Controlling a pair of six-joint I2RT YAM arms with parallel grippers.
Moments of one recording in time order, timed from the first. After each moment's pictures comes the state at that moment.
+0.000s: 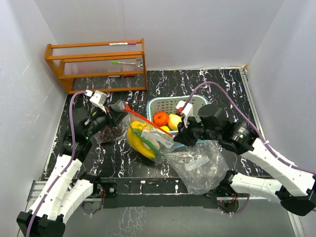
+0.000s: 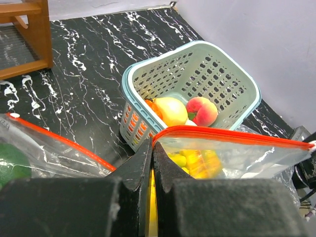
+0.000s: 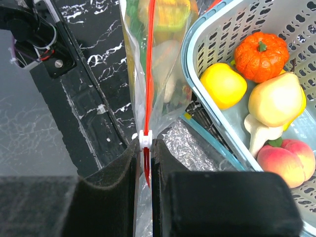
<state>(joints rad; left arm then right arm) -0.27 0.74 0.73 -0.12 0.47 -0.29 0.87 0.98 1.16 -0.77 -0.25 0.01</state>
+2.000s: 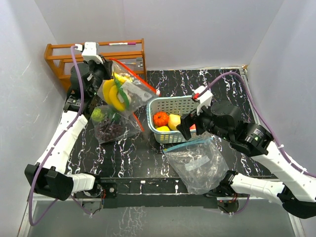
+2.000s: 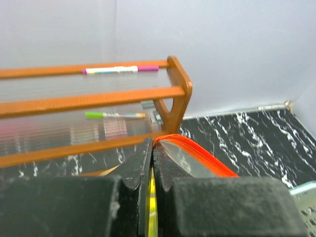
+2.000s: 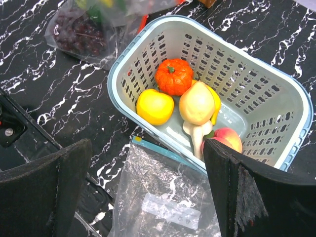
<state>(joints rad) -0.25 1.26 1.30 -0.03 -0.01 -0.13 0.87 0.92 1.27 -0.78 0.12 0.11</state>
